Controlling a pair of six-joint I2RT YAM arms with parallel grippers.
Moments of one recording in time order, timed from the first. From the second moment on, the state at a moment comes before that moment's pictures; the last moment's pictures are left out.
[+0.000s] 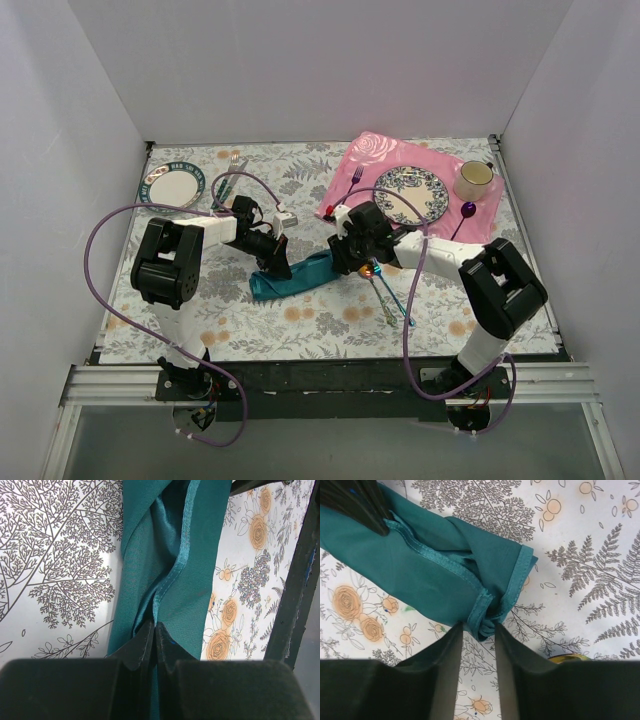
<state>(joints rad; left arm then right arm) -0.26 1.89 1.06 -0.52 0.89 0.50 0.70 1.69 0.99 -0.16 -0.30 0.07</state>
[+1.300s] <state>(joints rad) -0.26 1.89 1.06 -0.51 0.89 0.52 0.75 1.70 0.88 0.21 -0.31 -0.55</state>
